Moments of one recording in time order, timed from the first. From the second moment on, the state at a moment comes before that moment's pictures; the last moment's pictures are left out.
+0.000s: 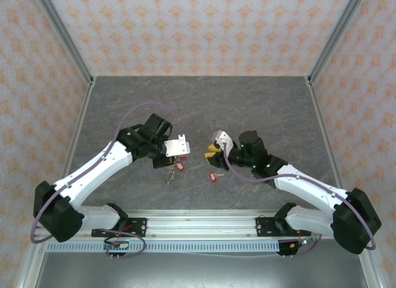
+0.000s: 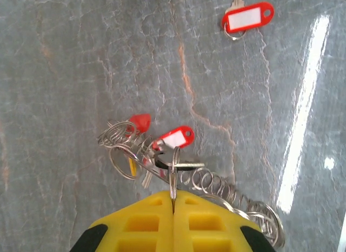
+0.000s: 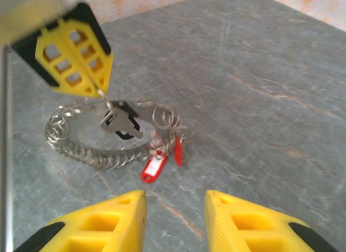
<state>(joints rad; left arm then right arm) -0.57 1.31 1.09 -0.92 0.19 0.74 0.70 1.09 0.60 0.06 -0.36 -0.12</state>
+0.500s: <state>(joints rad) -0.64 1.71 1.32 -0.74 0.23 0.55 0.67 1.01 0.54 0.05 -0.02 0.14</state>
